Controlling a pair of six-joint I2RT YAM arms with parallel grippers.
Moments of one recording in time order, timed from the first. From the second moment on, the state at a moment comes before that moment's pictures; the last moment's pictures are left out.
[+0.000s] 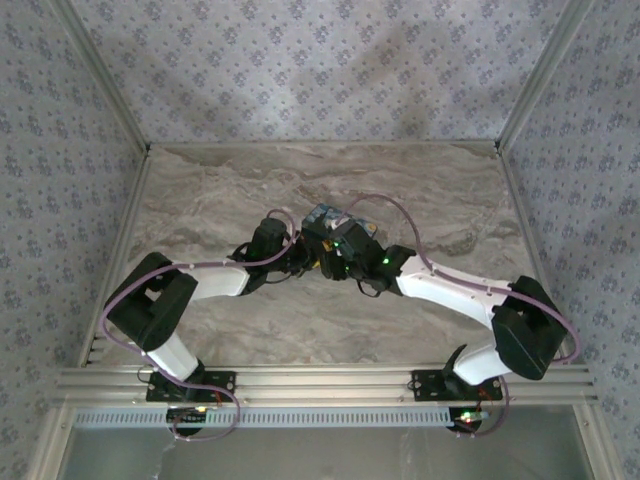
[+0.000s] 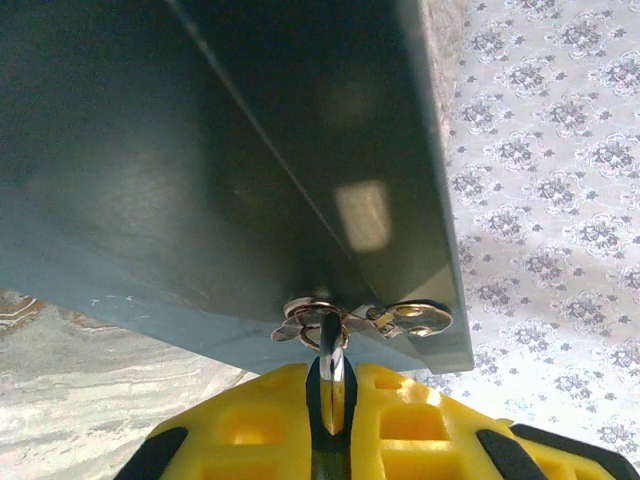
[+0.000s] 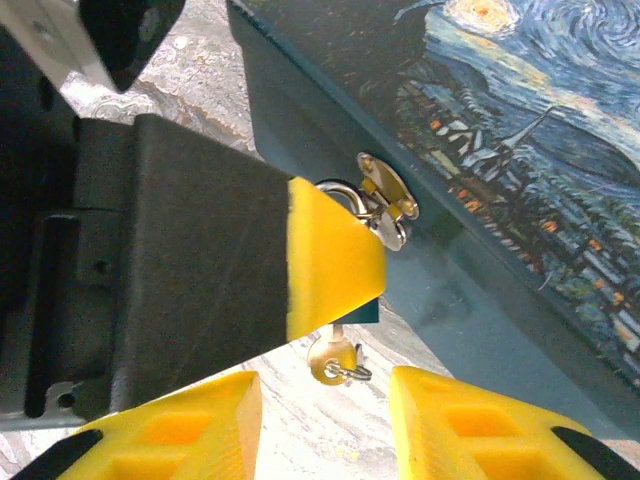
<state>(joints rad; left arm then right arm) -0.67 1.63 0.70 0.46 0.45 -1.28 0.87 1.43 0.94 -0.34 0.11 0.49</state>
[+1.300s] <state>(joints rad) -0.67 1.62 0.70 0.47 0.45 -1.28 0.89 1.55 0.98 -0.35 0.19 0.40</state>
